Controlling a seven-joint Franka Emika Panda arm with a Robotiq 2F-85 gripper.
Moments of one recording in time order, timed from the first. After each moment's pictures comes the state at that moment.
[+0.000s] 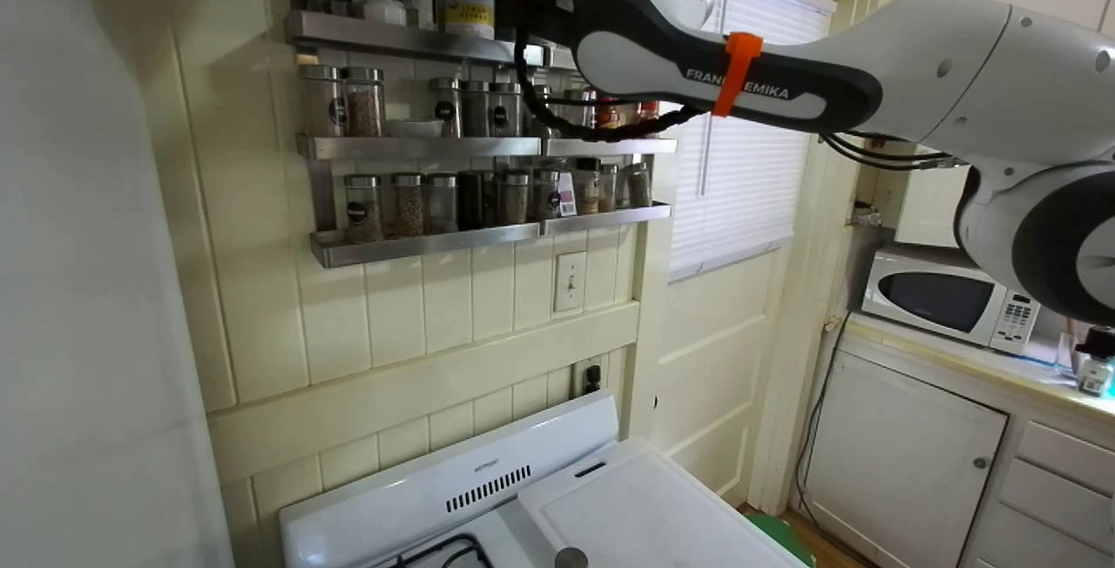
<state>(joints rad) 0.16 0.30 0.12 -0.94 -0.75 2.63 0.75</state>
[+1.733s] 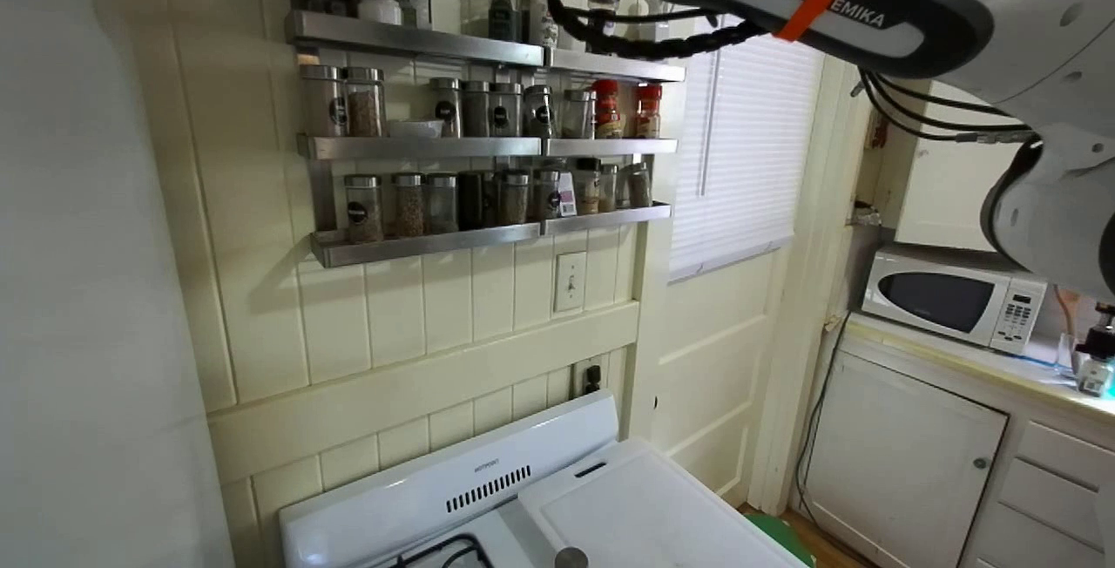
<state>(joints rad) 0.30 0.22 0.12 -0.84 -0.85 2.34 0.73</state>
